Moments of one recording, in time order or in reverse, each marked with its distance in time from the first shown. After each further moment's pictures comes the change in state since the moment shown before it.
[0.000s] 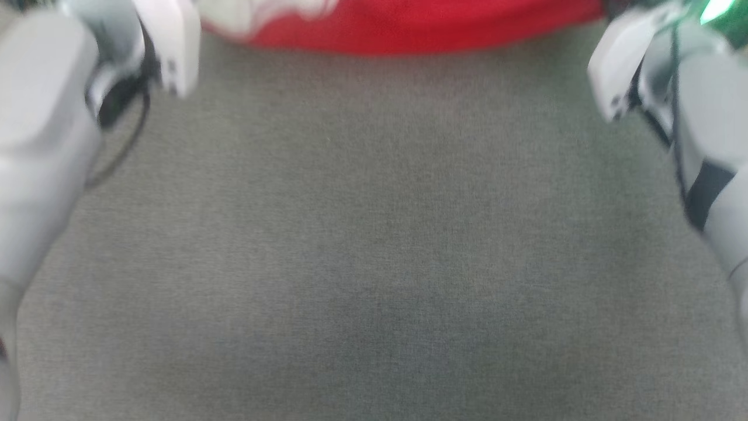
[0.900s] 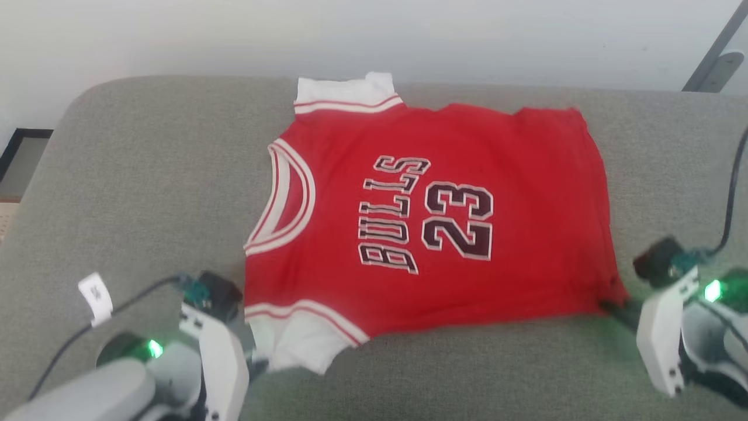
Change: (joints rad) left arm 0.719 0.379 -0.182 -0.834 -0.312 0.312 0.304; right arm 0.665 -0.574 0.505 -0.852 0.748 0.000 0.344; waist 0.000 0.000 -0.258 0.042
